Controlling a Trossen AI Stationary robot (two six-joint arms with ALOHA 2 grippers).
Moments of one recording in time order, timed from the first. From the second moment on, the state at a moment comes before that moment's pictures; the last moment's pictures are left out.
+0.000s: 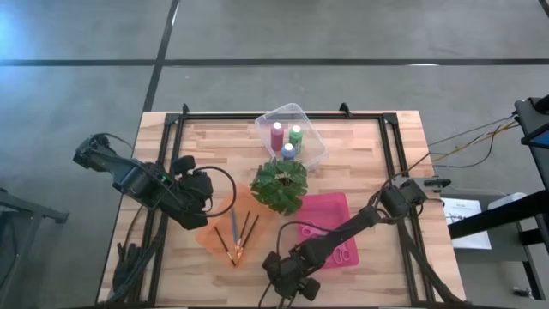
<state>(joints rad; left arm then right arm) -0.52 1.35 1.55 -1.52 -0.50 -0.68 0.52 2.28 1.72 -0.51 -0.22 -0.39</state>
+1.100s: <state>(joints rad) -0.52 1.35 1.55 -1.43 -0.50 -0.68 0.53 2.24 1.61 -0.44 -0.25 -0.38</state>
